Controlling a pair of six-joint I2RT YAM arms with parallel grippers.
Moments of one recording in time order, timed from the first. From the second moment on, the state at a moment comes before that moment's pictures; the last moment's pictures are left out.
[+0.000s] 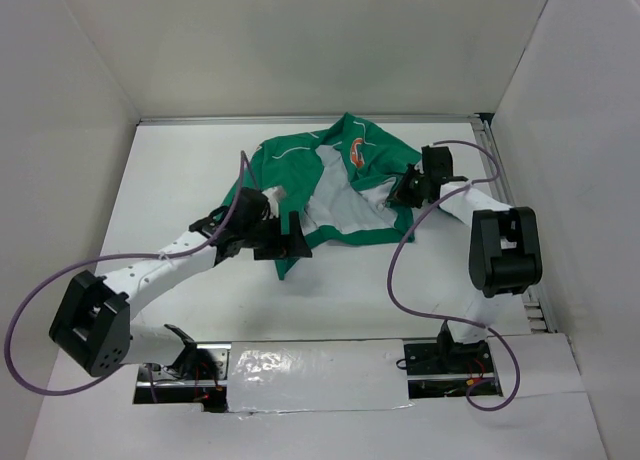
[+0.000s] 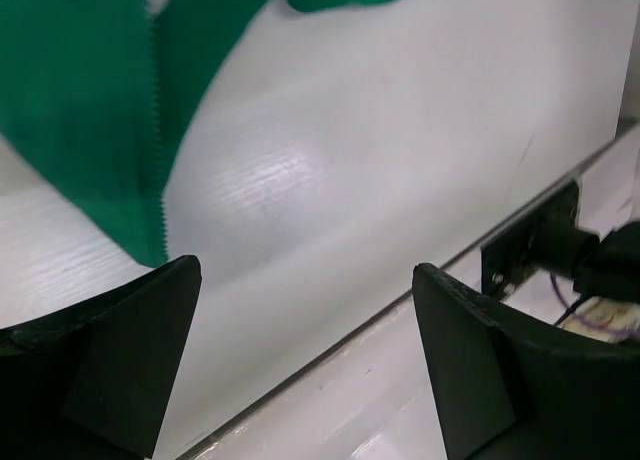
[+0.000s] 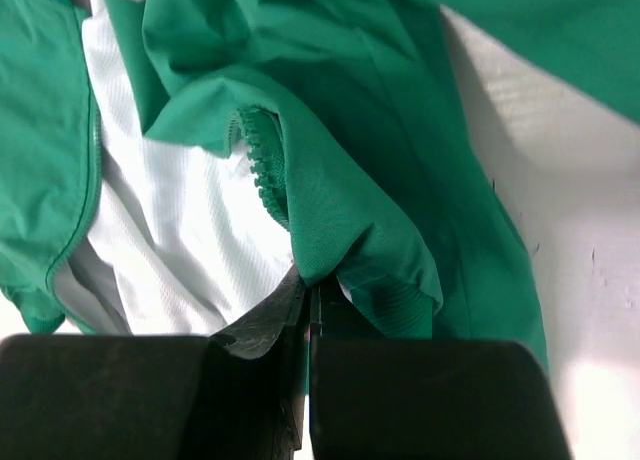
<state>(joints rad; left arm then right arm) -0.58 1.33 0.86 -0.35 0.32 -0.65 0.06 1.74 1.08 -0.18 -0.28 0.56</state>
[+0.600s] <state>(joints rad) -0.46 1.42 0.72 -0.40 0.15 -0.68 0.07 1.69 1.05 -0.18 -0.31 0.54</state>
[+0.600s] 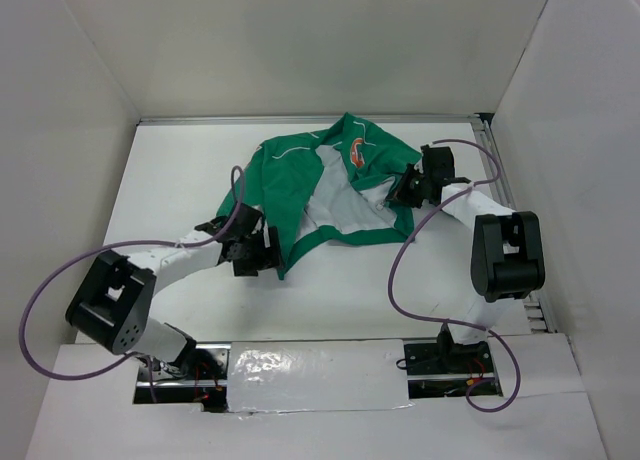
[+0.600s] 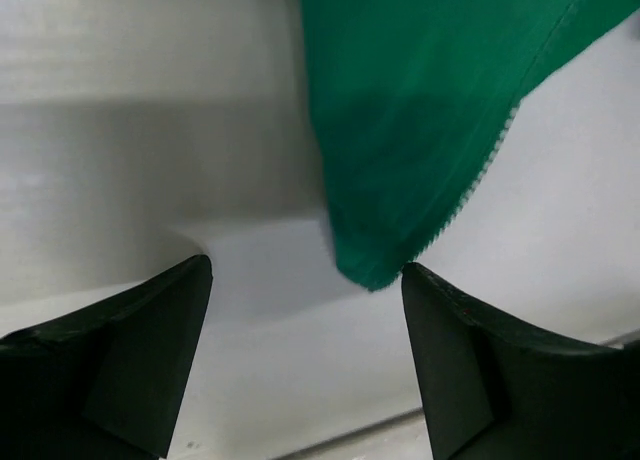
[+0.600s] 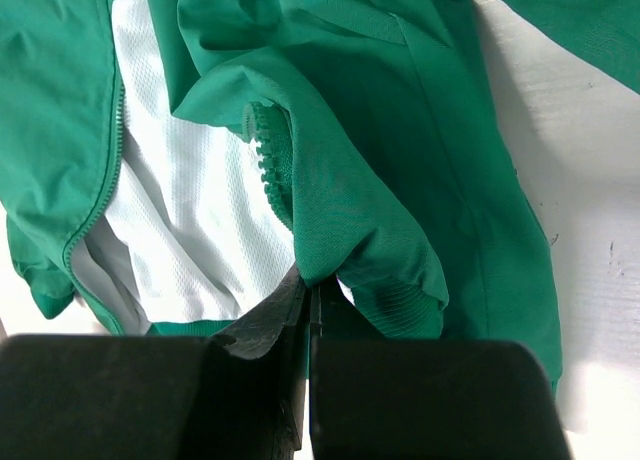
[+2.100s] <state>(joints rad) -0.66 1.48 0.75 -0.38 0.07 -0.77 0.07 1.69 1.01 -0.17 -0.31 0.54</state>
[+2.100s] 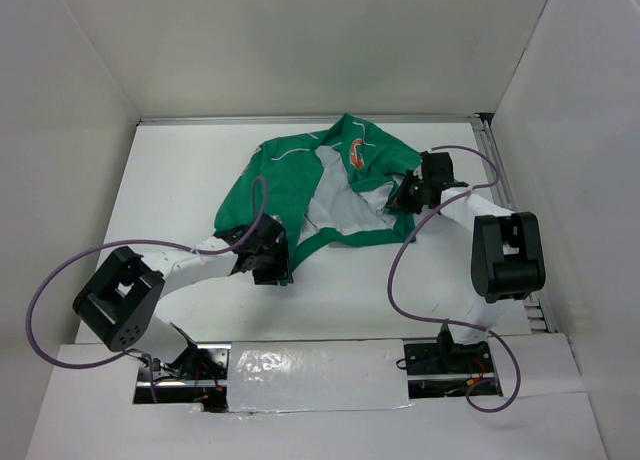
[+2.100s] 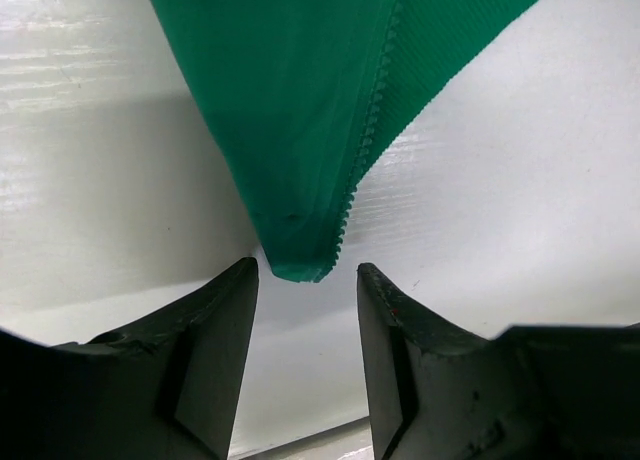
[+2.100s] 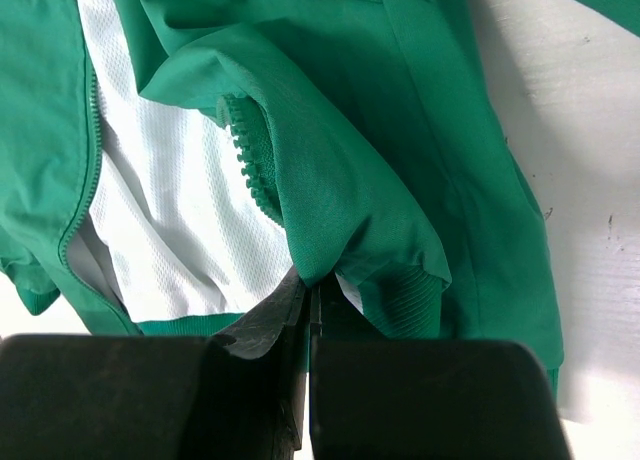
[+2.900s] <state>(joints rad) -0.63 1.57 0.79 -0.35 0.13 -0.75 0.08 1.69 1.01 -0.18 -0.31 0.54</state>
